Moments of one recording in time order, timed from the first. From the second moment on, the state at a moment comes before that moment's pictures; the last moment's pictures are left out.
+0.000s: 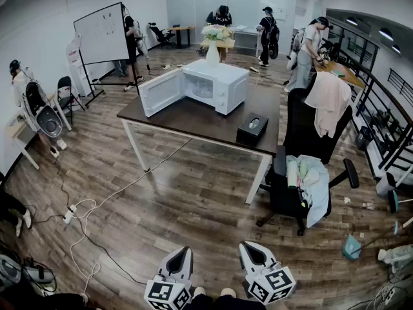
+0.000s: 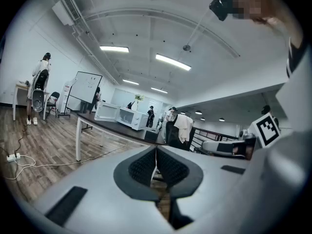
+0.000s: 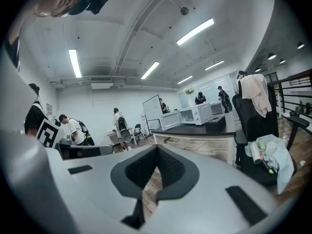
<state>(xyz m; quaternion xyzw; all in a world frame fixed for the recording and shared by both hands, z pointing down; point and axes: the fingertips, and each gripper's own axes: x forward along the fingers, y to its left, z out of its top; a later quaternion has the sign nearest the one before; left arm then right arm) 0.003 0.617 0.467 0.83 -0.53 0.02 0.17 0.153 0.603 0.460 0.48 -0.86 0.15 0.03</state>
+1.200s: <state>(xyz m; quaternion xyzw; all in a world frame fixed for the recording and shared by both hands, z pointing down) 0.049 0.570 0.476 0.81 -0.58 0.02 0.14 0.193 0.562 0.472 0.45 -0.88 0.16 0.02</state>
